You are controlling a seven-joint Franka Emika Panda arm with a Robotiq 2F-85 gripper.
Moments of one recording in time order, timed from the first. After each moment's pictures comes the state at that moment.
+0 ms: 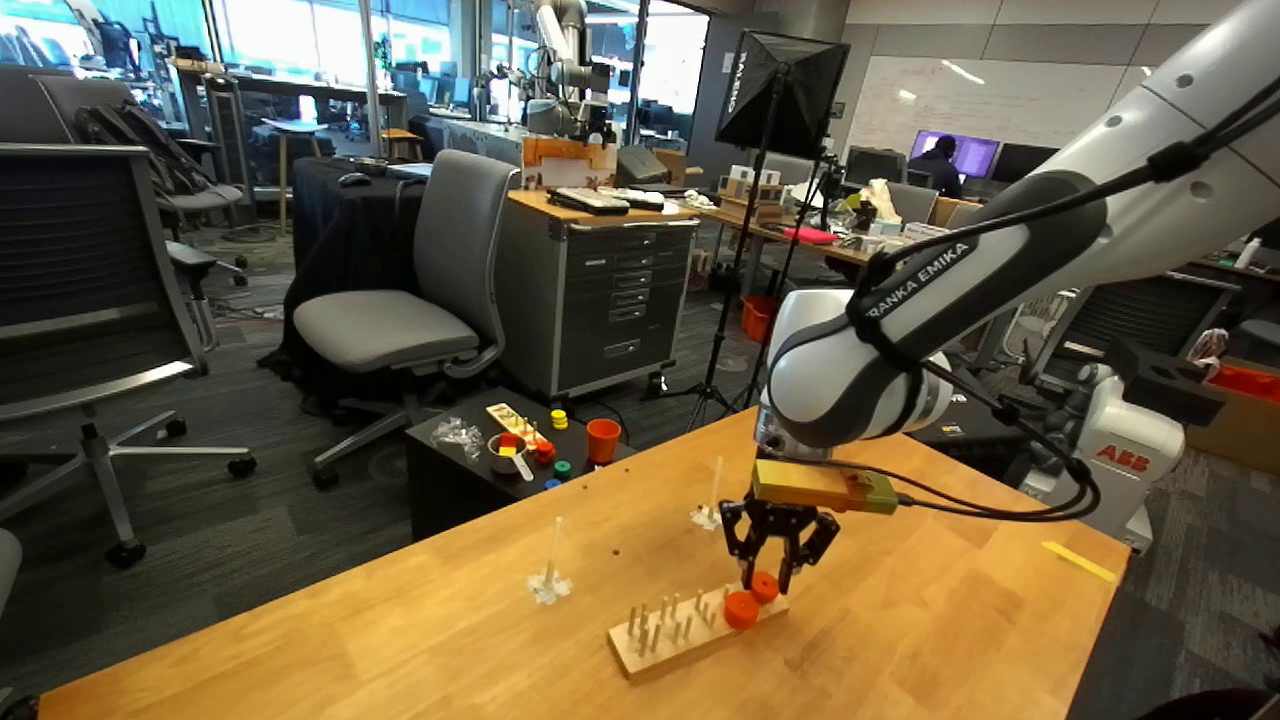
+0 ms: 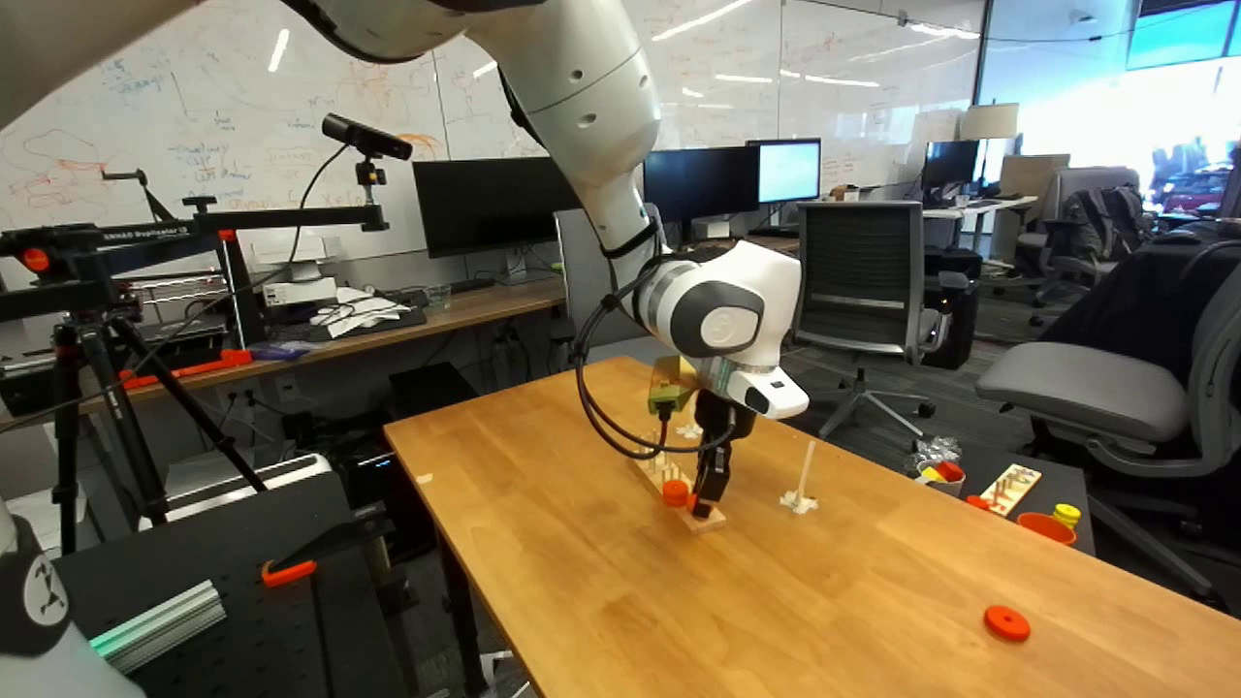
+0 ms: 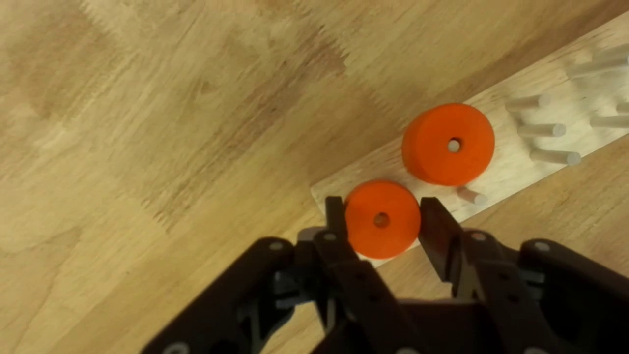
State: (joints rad) arm 0.18 0.97 -0.05 -1.65 0.30 2.44 0.59
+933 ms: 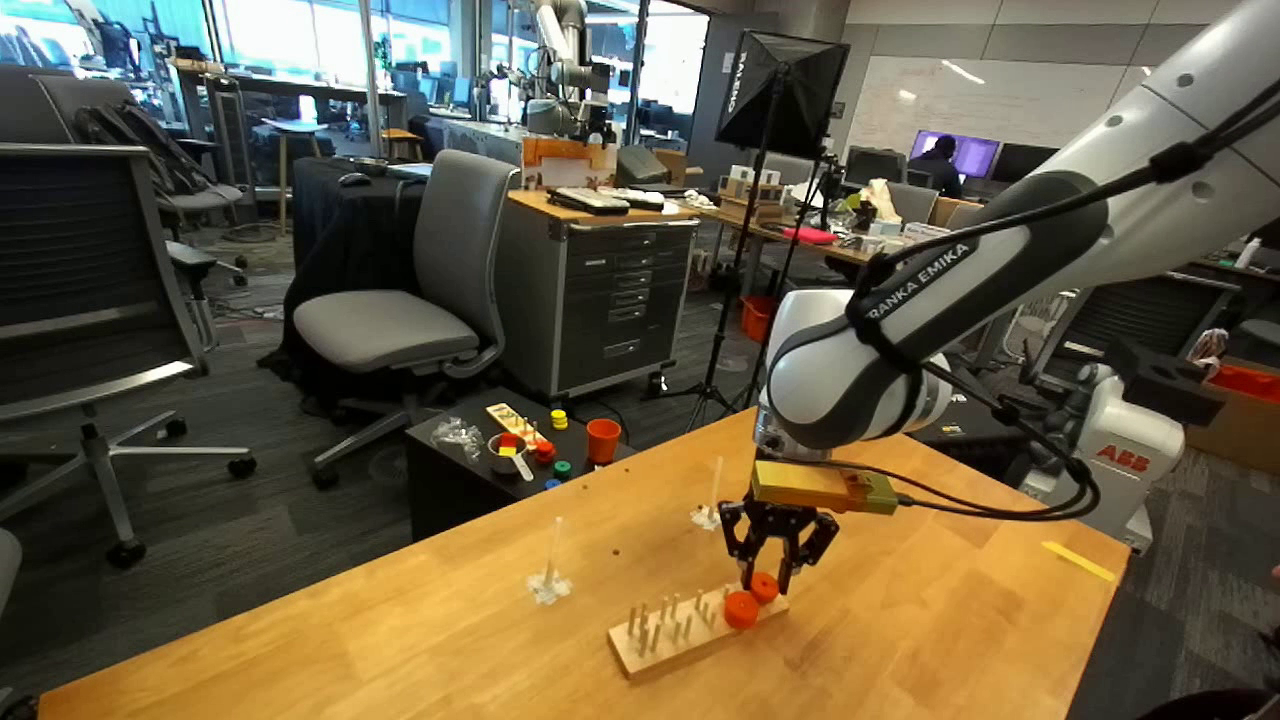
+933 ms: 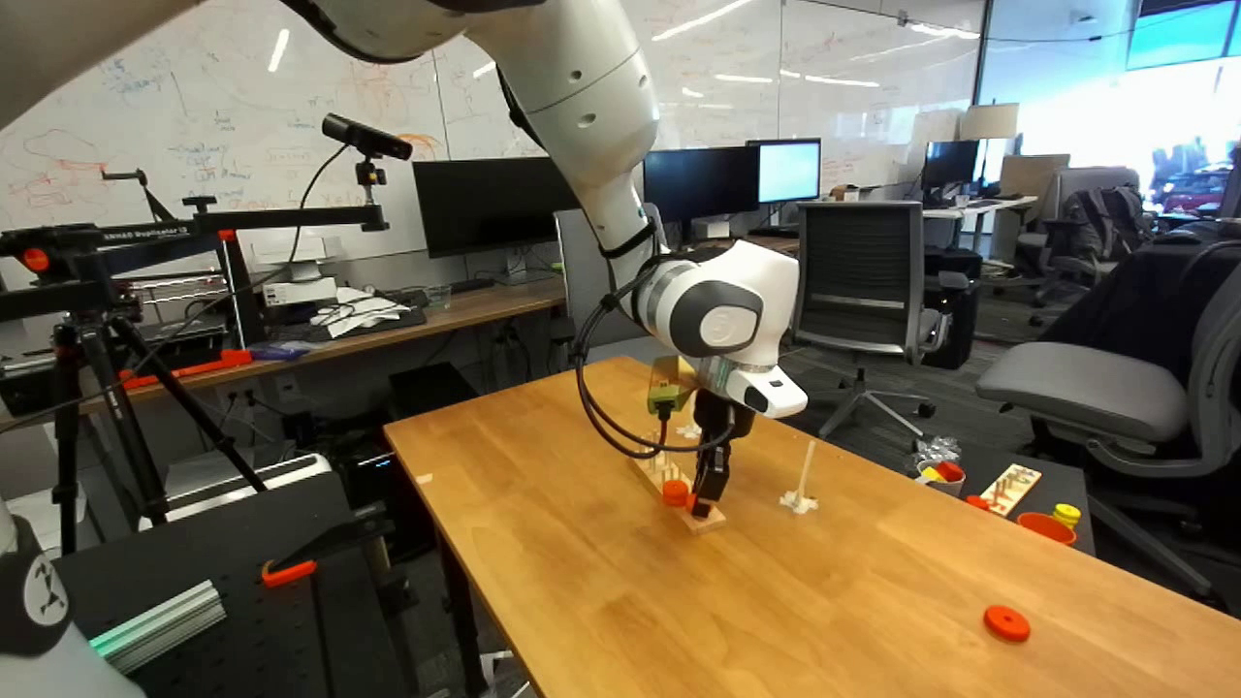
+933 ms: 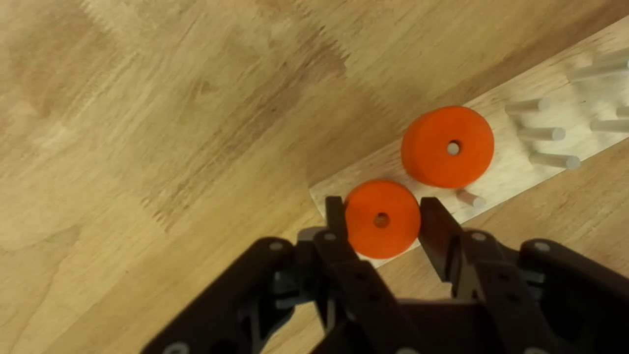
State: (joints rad) arm 0.18 0.97 -0.05 -1.65 0.29 2.44 0.59
